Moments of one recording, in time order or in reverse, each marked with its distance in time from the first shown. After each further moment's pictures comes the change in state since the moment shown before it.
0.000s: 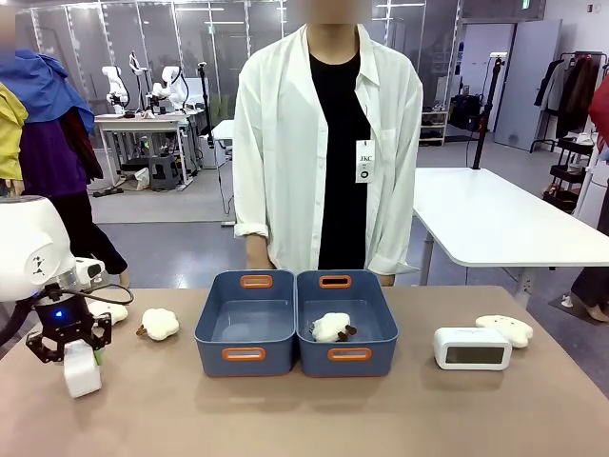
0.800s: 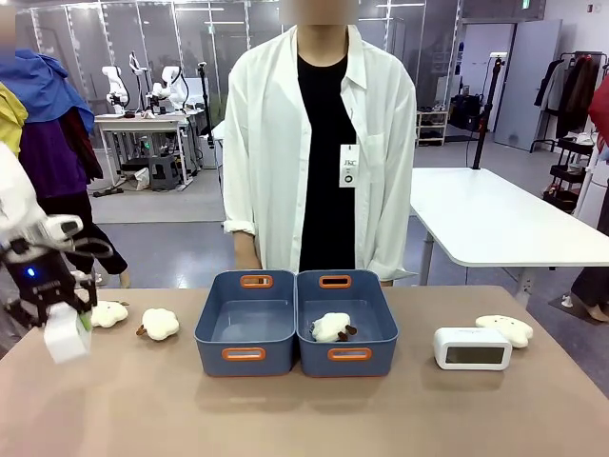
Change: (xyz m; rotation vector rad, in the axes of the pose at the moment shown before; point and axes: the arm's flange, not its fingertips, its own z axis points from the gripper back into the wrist) left arm -0.022 0.010 0.121 -0.148 0.030 -0.084; right arm 0.000 0.000 0.000 0.000 0.000 0.000
